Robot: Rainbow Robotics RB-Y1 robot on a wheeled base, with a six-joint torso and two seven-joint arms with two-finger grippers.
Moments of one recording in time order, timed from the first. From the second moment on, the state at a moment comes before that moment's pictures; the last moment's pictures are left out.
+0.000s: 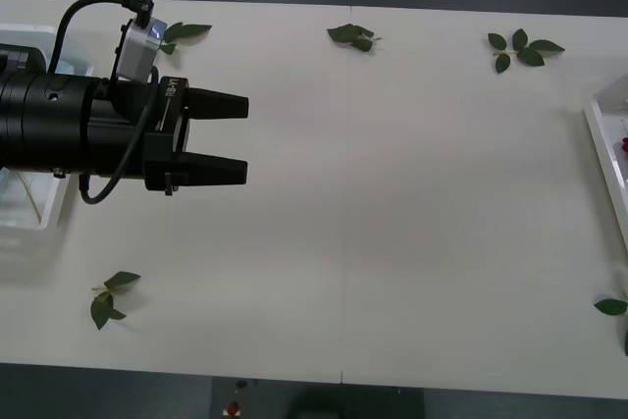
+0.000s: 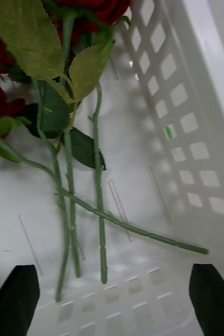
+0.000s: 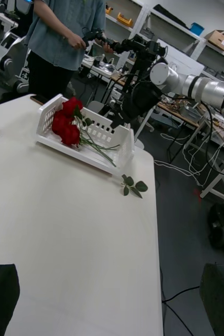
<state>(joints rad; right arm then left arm) -0.14 -1.08 -0.35 -1.01 -1.18 1.03 1.90 -0.37 0.86 -0.20 -1.85 2.14 1.10 -2.54</state>
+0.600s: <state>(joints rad) -0.14 -1.08 -0.38 -1.18 -1.58 1.28 2.25 -0.37 0.86 -0.20 -1.87 2.15 1.10 -2.54</state>
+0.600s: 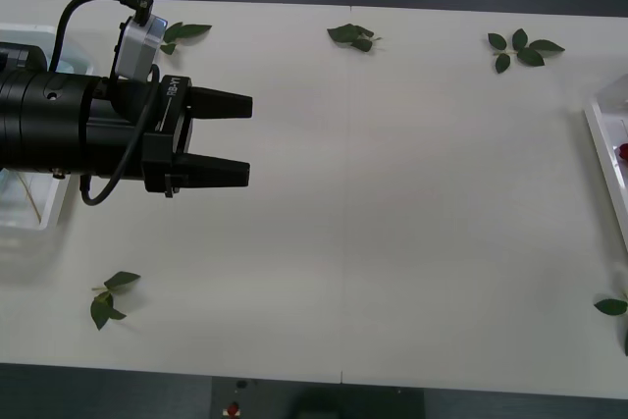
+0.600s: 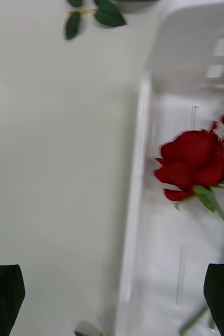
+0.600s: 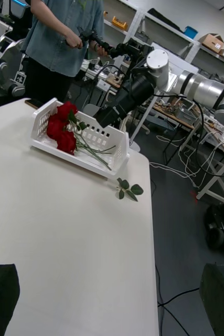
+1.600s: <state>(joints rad) -0.17 -0.92 -0.58 -1.46 -1.76 1.70 2.72 -0.37 0.86 -0.20 -1.87 2.15 1.10 -2.54</state>
